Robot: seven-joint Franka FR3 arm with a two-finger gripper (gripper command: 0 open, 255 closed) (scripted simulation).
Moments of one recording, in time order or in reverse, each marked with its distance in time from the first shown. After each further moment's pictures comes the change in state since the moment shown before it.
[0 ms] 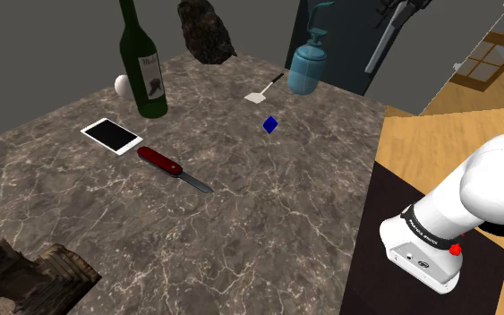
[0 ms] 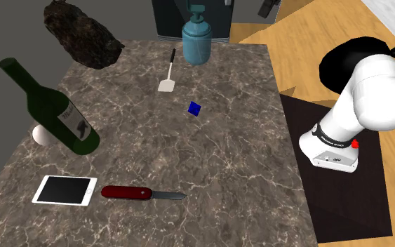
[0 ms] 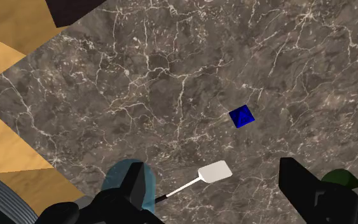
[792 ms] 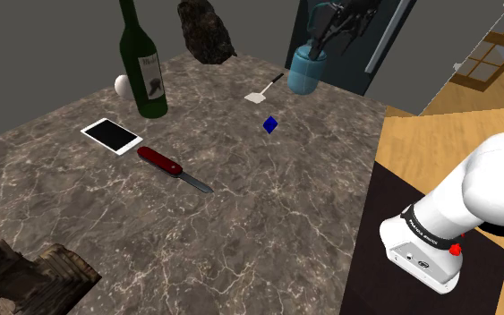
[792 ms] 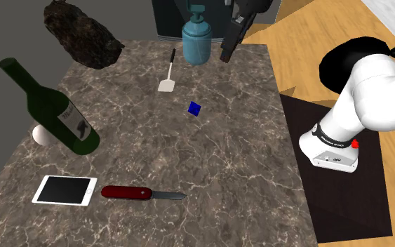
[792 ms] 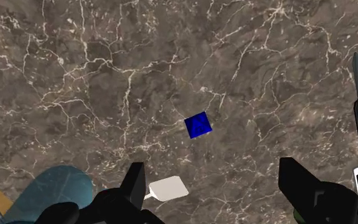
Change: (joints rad) arm 0.058 0.210 0.169 -0.004 0.050 0.176 0.110
